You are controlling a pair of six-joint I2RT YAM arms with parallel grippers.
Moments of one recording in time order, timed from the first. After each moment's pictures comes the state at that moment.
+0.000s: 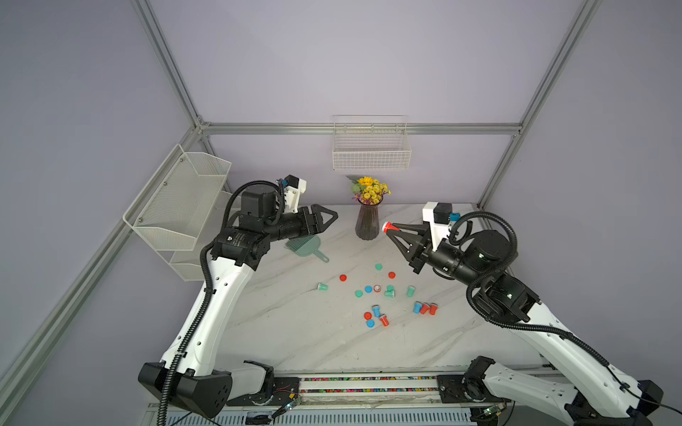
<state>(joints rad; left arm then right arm) -0.25 1.30 1.54 -0.73 0.49 -0.48 0.69 1.04 1.20 -0.13 -0.23 0.16</state>
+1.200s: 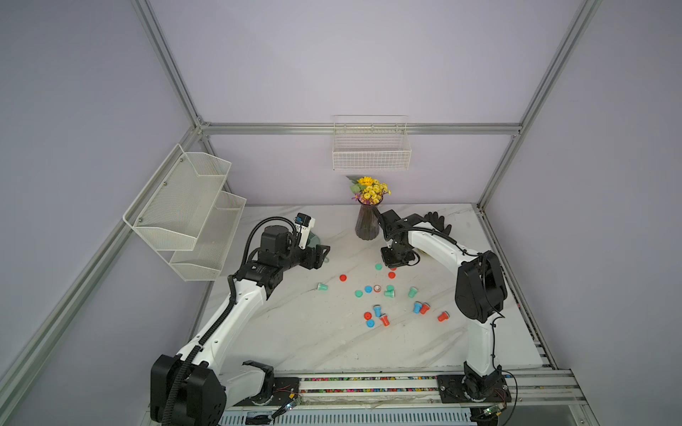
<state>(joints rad) -0.25 1.18 0.96 -0.27 0.36 -0.01 0.48 2.05 1.75 -1.13 0.06 0.30</state>
